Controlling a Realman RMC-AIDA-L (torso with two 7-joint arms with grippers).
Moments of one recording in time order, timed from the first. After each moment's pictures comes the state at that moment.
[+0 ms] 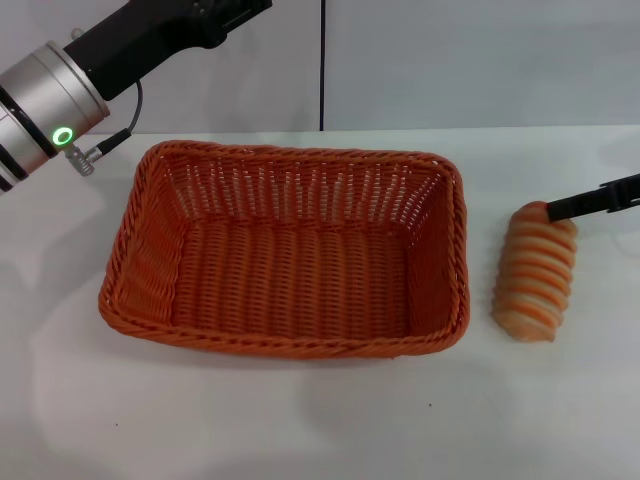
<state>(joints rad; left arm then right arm) -0.47 -2.07 1.23 0.66 0.94 1.18 -1.18 0.76 1.84 -0.77 -0.50 -2.39 -1.33 2.09</state>
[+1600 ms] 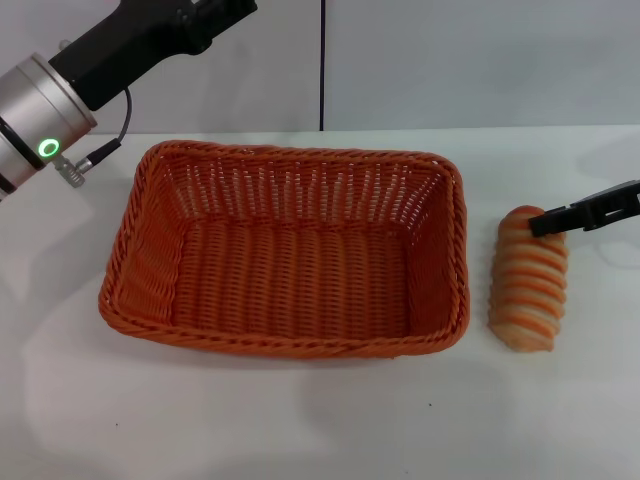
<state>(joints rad) -0.45 -2.07 1.22 0.64 0.92 1.22 -1.19 0.75 1.89 -0.81 -0.54 -2.40 -1.33 2.07</state>
